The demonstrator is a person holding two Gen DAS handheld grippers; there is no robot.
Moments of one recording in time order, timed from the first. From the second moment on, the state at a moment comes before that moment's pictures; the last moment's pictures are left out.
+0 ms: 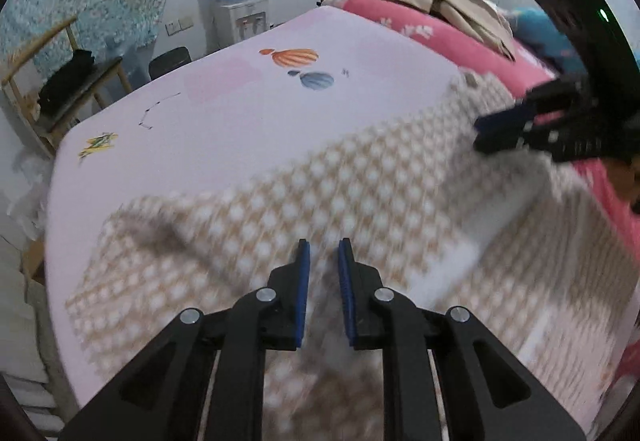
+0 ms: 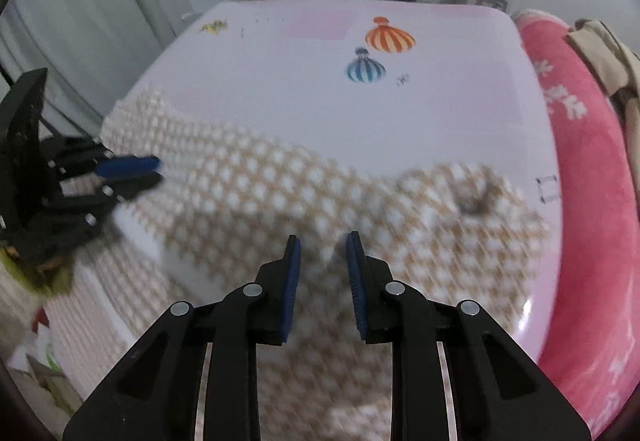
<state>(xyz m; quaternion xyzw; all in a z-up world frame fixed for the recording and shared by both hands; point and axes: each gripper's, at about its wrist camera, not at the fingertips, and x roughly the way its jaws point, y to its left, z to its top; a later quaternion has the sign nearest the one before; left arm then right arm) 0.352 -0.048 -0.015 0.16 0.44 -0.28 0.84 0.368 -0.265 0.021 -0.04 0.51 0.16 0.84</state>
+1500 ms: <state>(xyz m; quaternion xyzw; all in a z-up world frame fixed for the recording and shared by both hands) 0.258 0.011 0.030 0.01 0.46 -0.21 0.86 0.202 -0.230 0.038 0.06 0.45 0.14 0.88</state>
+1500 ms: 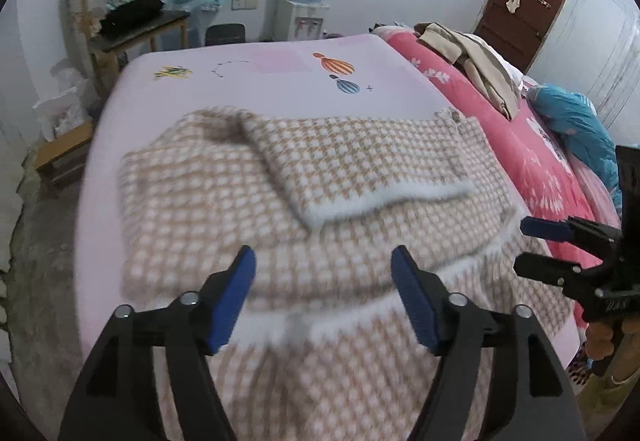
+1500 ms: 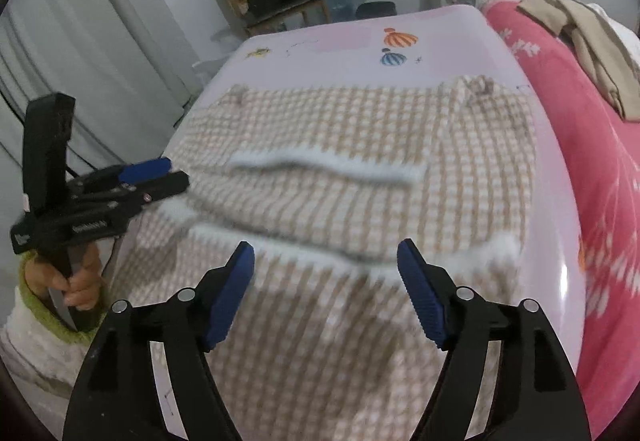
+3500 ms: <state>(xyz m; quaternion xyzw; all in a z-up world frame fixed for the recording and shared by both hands) 0.171 0.095 -0.015 -0.02 0.49 -0.07 0.87 0.179 -0.198 -0.013 0.02 0.46 0.09 0.88</state>
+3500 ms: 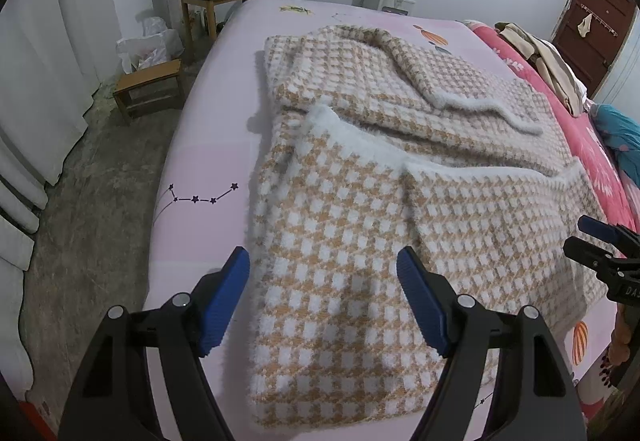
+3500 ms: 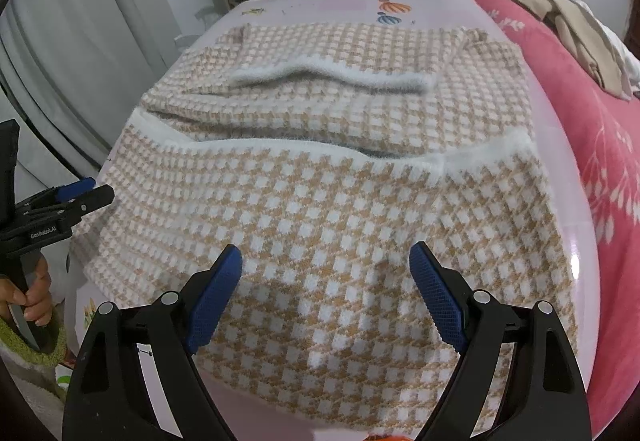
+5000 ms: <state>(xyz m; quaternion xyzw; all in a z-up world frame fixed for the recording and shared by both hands) 0.249 0.119 -0.032 -0.10 0.50 -0.18 0.84 0.188 -0.215 -0.036 0.05 0.49 0.10 0.86</state>
